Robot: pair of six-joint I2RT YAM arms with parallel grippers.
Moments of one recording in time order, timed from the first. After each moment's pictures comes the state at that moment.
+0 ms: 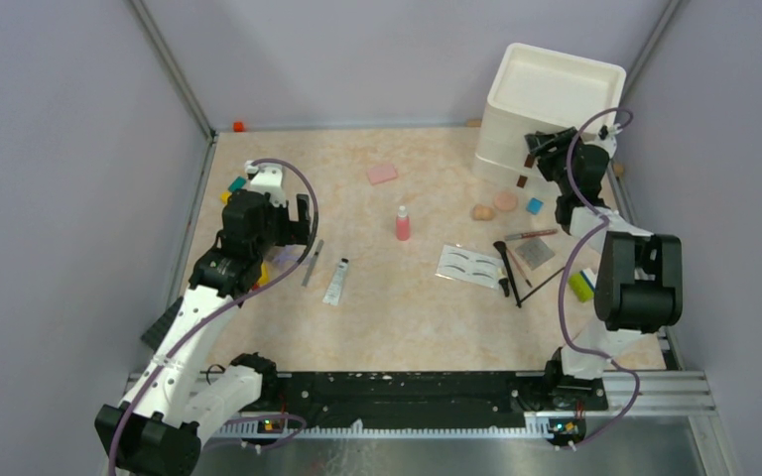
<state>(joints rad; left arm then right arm) -0.27 0.92 0.89 -0.41 -0.13 -0.07 -0.09 1.68 0.96 0.59 -0.14 0.95</state>
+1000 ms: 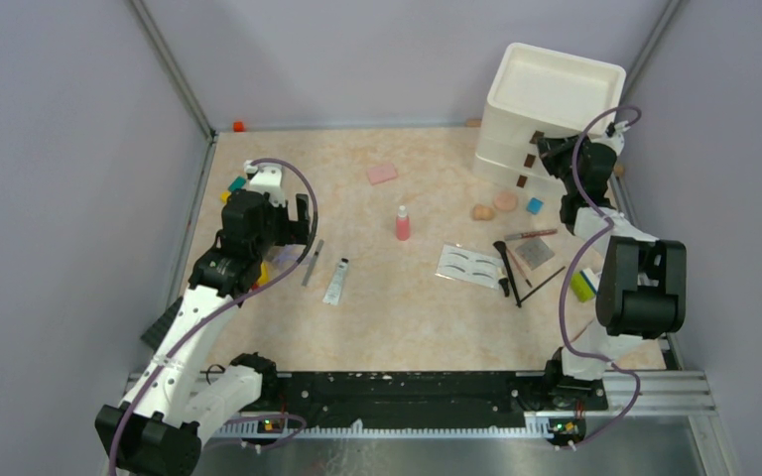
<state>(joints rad) -0.26 0.92 0.89 -0.41 -0.12 -0.07 -0.11 1.64 0.96 0.59 -0.15 0.94</state>
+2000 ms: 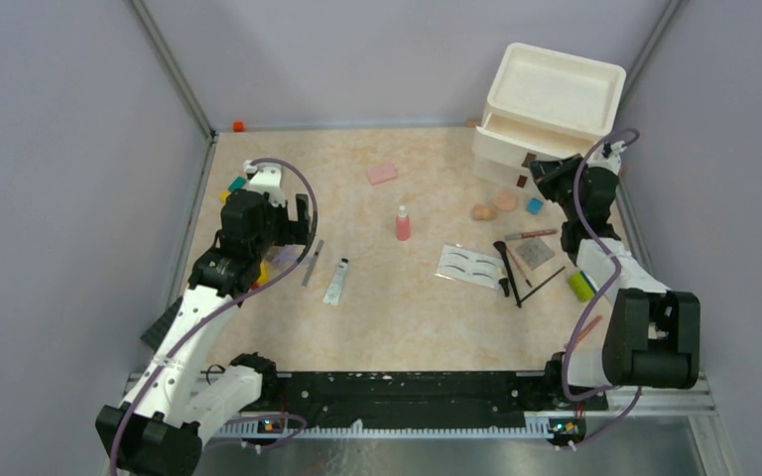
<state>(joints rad) -0.26 0.92 0.89 -0.41 -0.11 -0.07 -0.07 1.38 0.76 0.50 -0.20 0.93</state>
